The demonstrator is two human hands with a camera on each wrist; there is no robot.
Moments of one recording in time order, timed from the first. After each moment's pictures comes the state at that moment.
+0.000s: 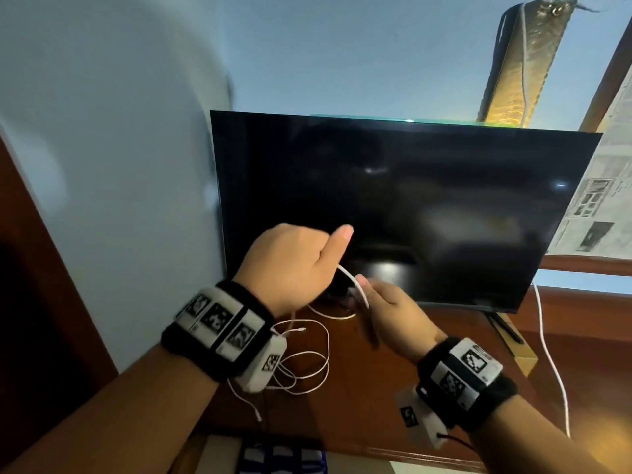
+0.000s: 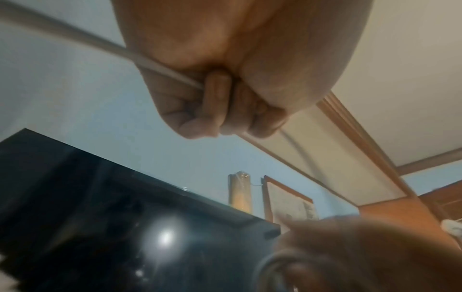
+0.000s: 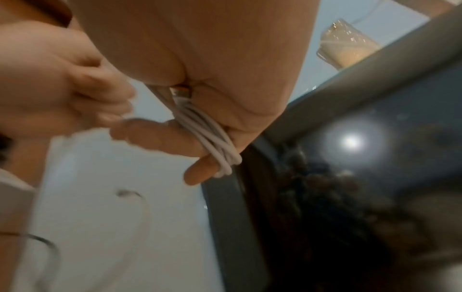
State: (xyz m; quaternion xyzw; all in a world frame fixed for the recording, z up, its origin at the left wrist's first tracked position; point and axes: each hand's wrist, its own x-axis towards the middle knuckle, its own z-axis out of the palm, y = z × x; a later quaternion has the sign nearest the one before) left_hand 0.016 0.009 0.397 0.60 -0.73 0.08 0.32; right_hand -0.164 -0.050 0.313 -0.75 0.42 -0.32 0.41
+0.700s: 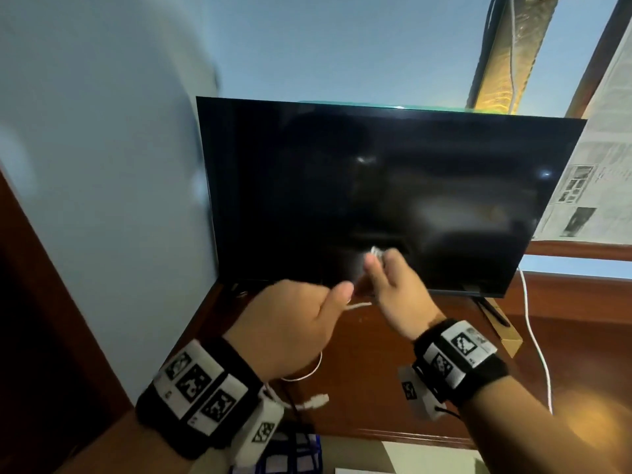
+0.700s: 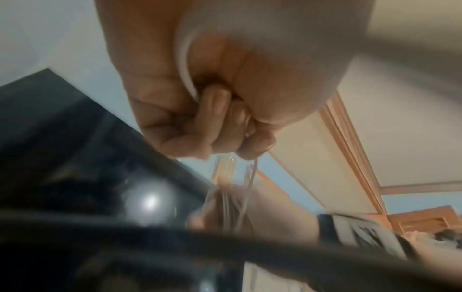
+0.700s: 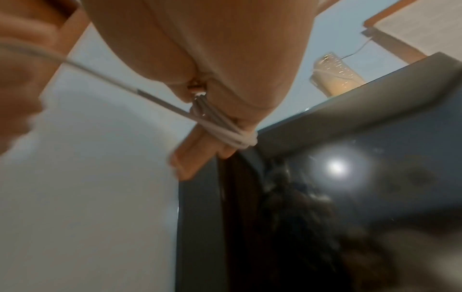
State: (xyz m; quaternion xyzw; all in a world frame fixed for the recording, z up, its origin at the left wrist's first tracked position) left_hand 0.000 0.049 0.342 0.57 -0.77 -0.07 0.28; right_hand -0.174 -0.049 0.317 -0.73 0.44 -0.43 0.29
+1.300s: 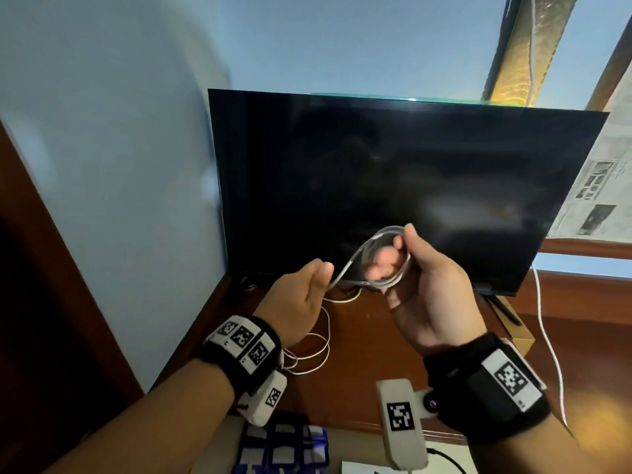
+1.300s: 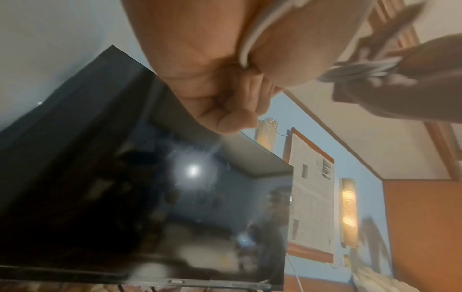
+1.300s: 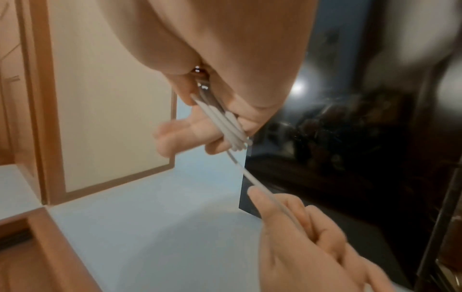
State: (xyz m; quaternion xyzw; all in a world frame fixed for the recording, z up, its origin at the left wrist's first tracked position) left_hand 0.029 -0.013 0.270 0.54 -0.72 -0.10 0.42; right_hand -0.169 -0.003 0.350 -0.43 0.21 -0.54 0.69
